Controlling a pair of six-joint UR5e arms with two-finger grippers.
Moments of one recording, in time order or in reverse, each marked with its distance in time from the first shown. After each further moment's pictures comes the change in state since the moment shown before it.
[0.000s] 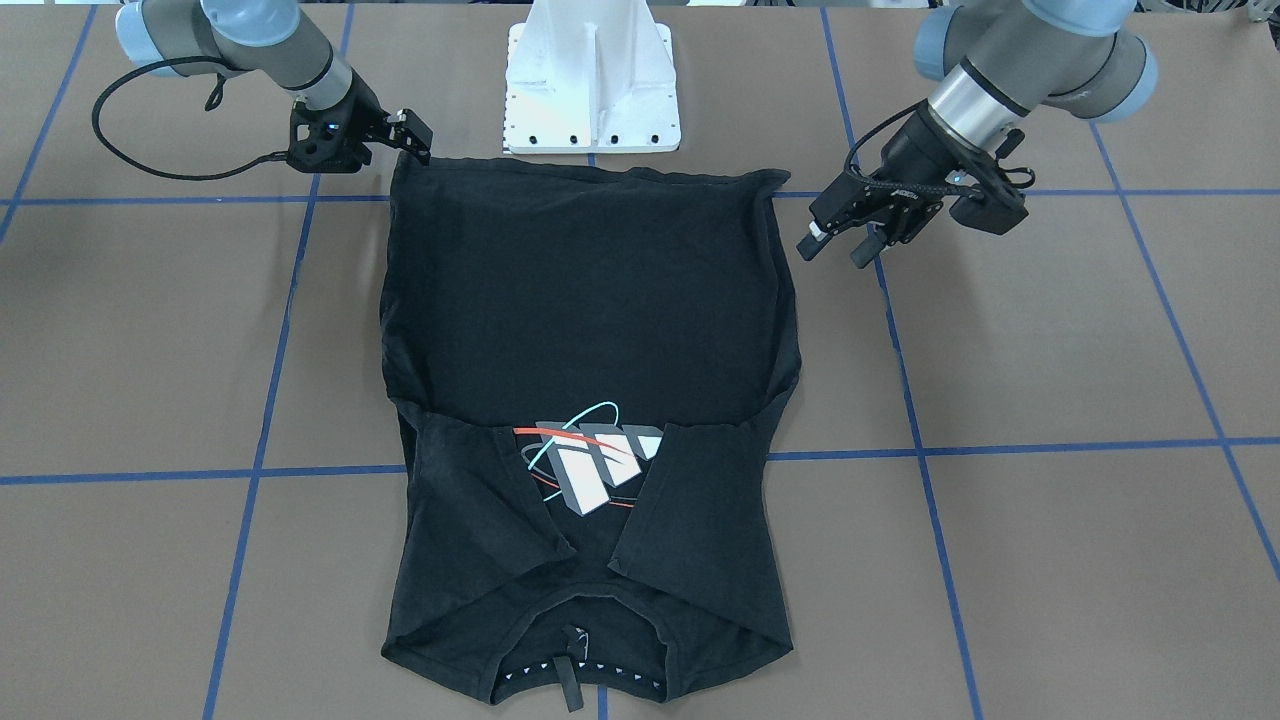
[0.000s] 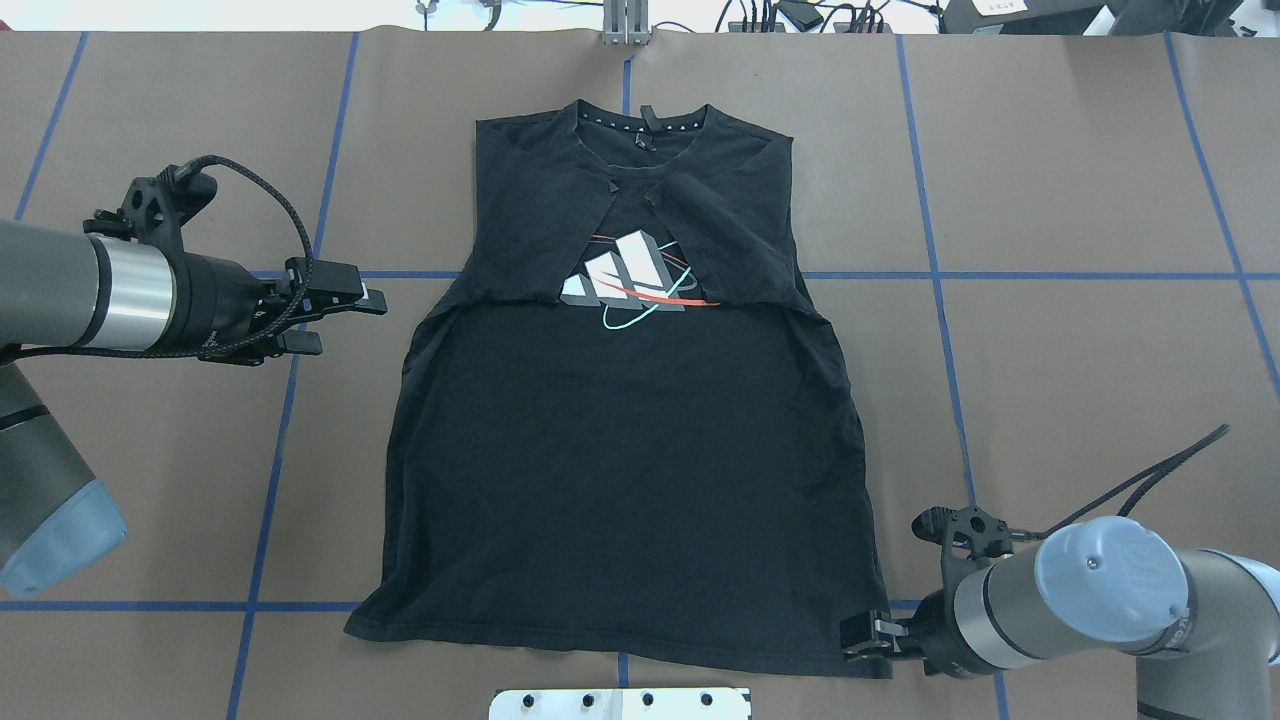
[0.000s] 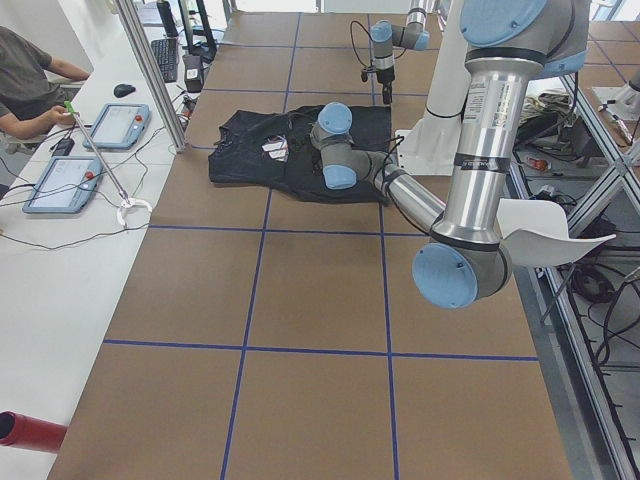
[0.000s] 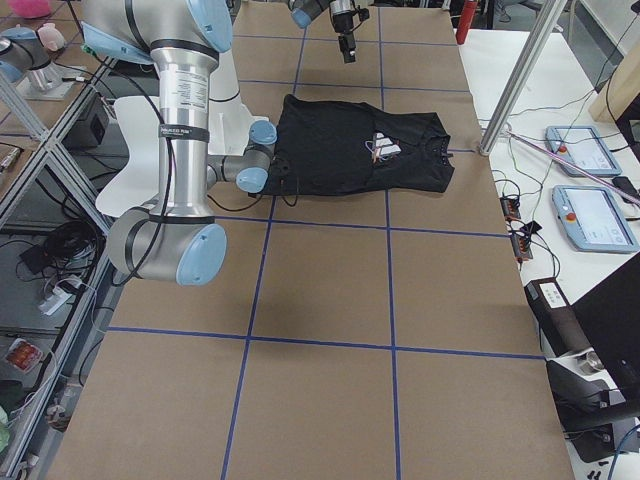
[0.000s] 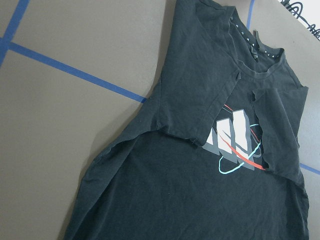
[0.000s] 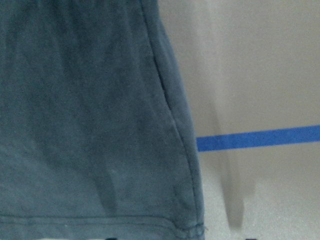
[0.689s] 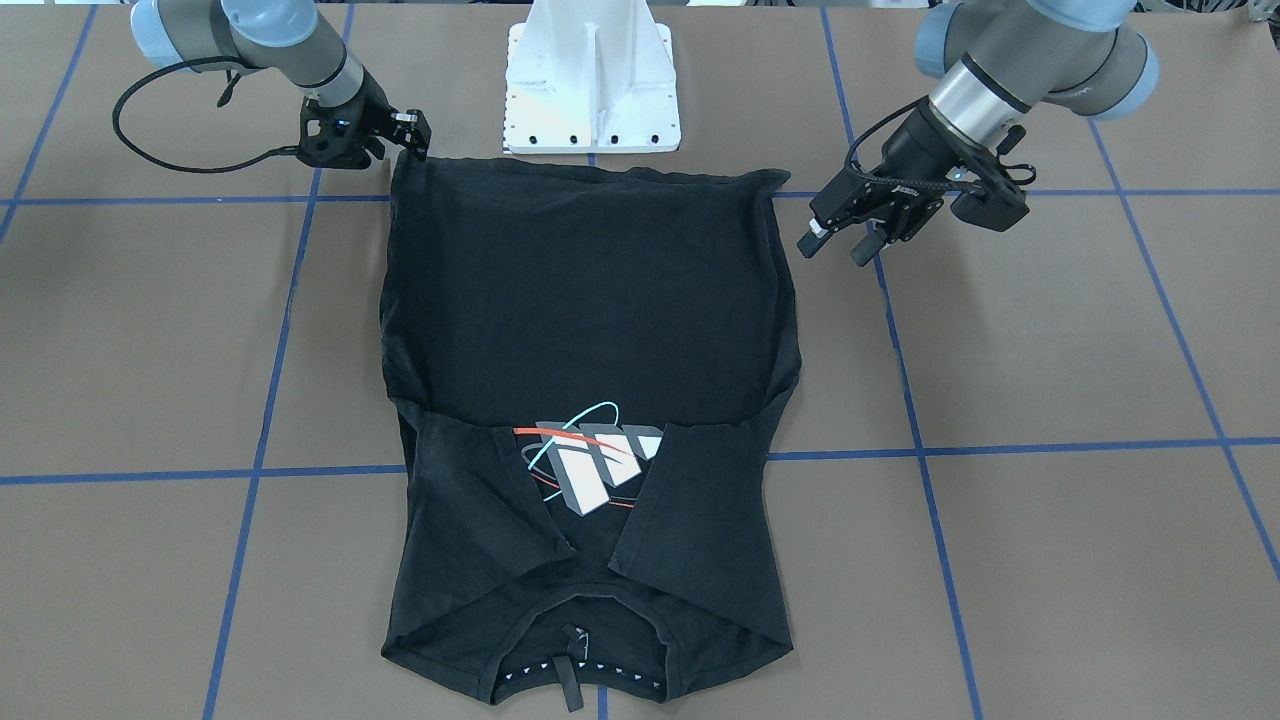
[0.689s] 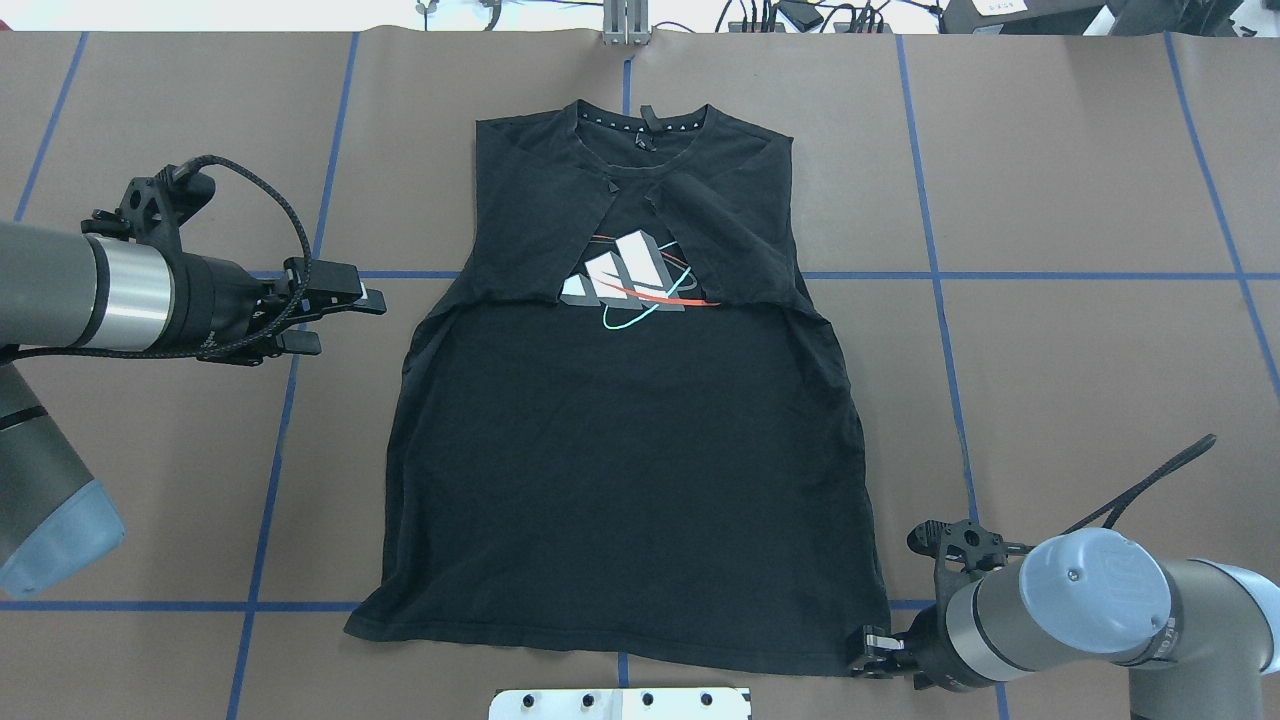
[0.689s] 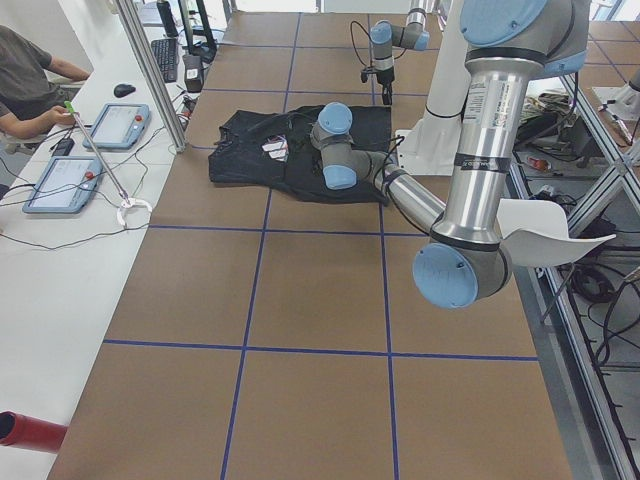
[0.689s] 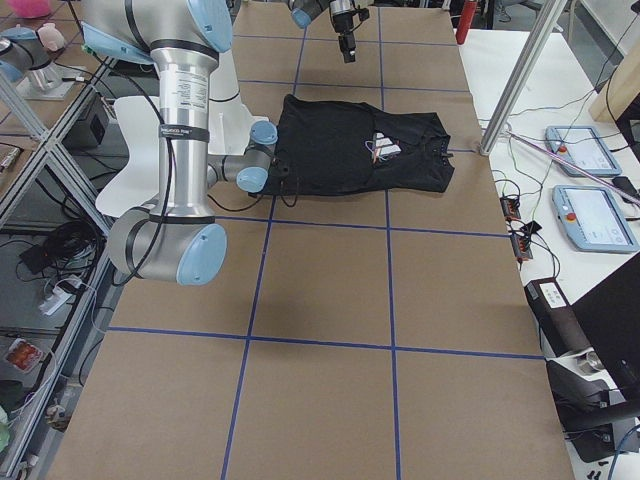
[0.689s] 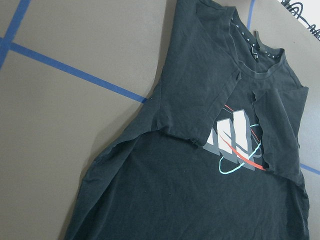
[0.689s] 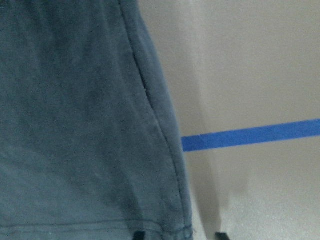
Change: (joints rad) left arm 0.000 0.001 -0.001 0.000 0.003 0.000; right arm 0.009 0.003 -0.002 -0.033 0.005 0.008
